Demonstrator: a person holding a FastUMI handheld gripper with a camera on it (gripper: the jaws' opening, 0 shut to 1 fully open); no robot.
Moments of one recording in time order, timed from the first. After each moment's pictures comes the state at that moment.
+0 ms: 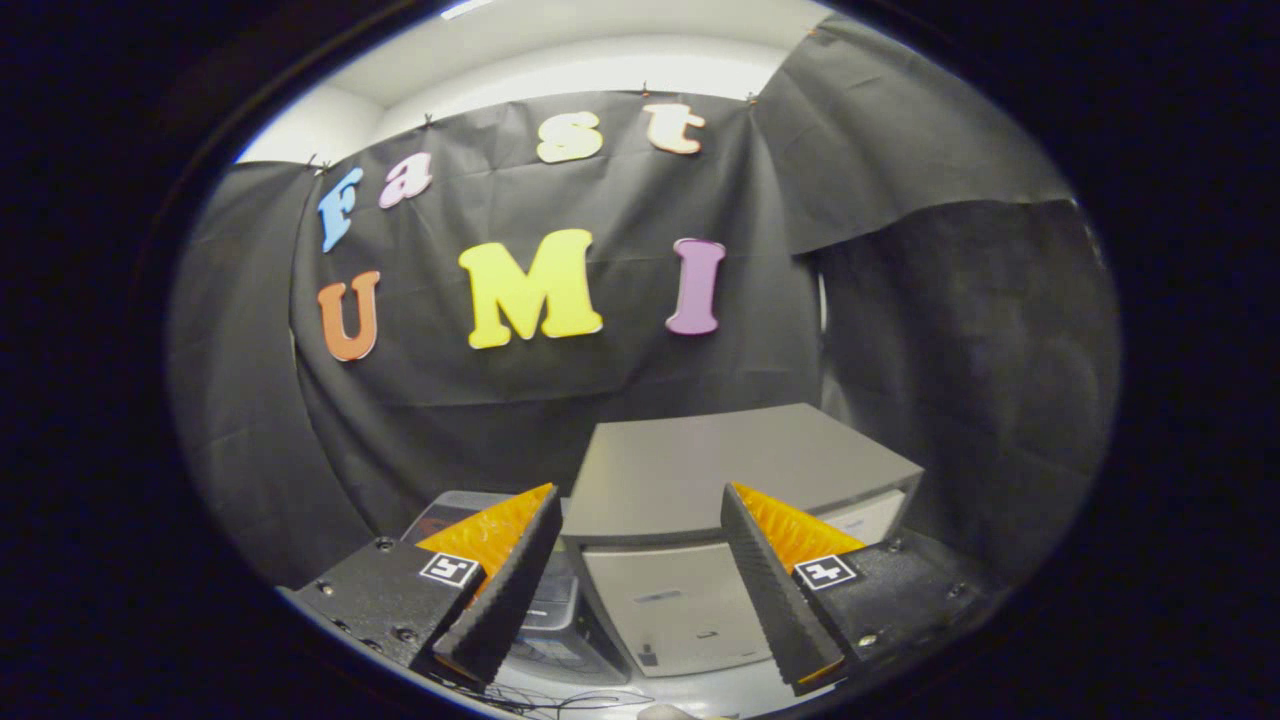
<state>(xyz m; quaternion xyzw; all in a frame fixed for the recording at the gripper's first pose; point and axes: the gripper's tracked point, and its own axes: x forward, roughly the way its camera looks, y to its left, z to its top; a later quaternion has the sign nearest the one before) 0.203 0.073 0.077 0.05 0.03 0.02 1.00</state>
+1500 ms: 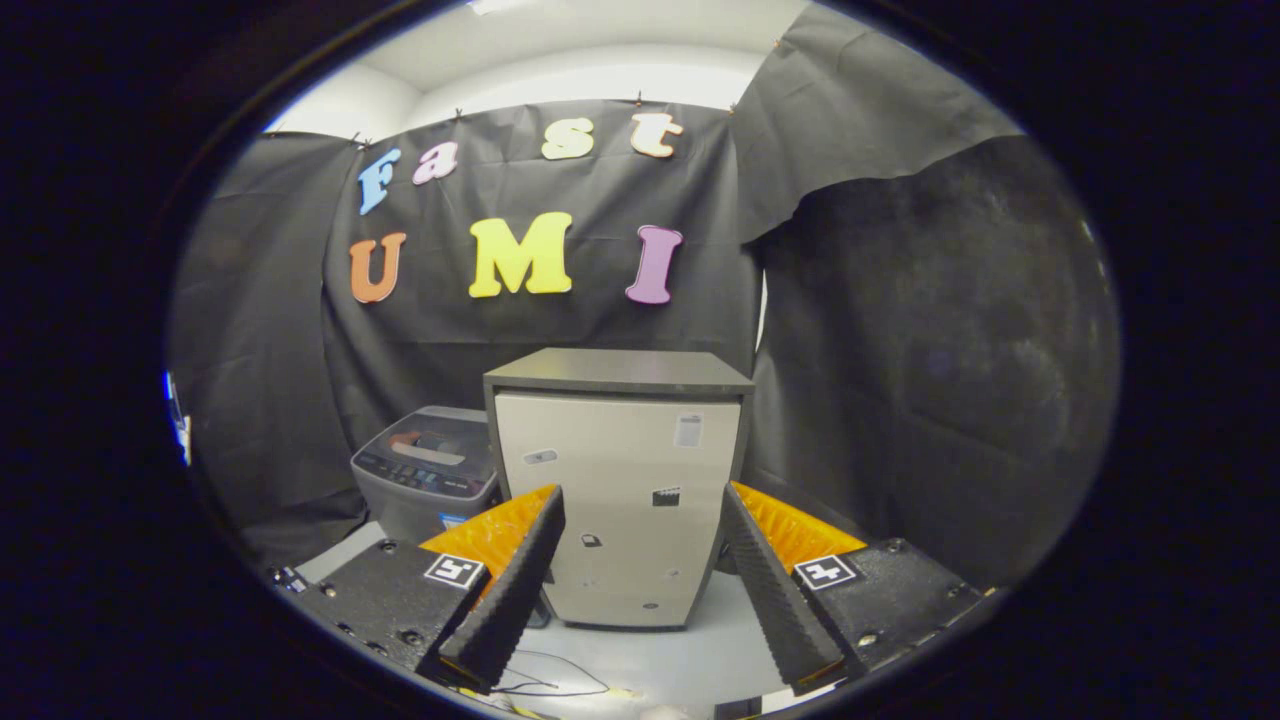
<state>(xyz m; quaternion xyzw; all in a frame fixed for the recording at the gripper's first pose) 0.013 -0.064 -0.029 0.00 0.04 0.03 1.00</state>
